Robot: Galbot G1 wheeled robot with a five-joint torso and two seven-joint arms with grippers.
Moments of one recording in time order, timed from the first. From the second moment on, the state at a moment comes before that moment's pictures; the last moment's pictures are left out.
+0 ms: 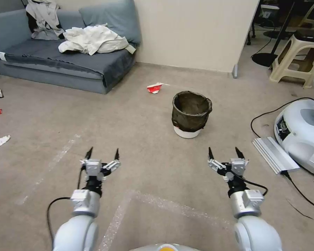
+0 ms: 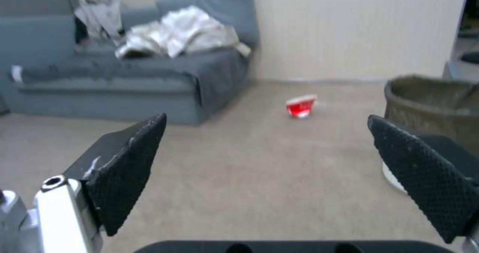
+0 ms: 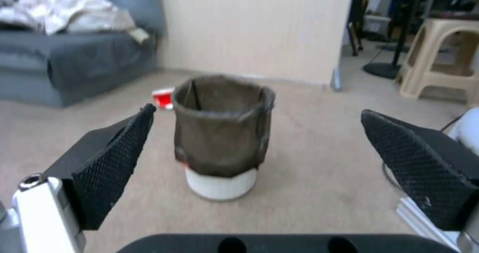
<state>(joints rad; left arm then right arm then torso) 1.71 -1.44 -0.63 -2.23 -0.08 -0.03 -0.02 -1.69 1.54 0.57 2.23 0.02 0.00 0.03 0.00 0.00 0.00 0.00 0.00</state>
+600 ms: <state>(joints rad) 1.94 -1.35 -0.74 -2.51 -0.20 -0.07 -0.08 -1.88 1.58 0.59 2.51 0.07 -0.03 0.04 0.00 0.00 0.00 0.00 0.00</state>
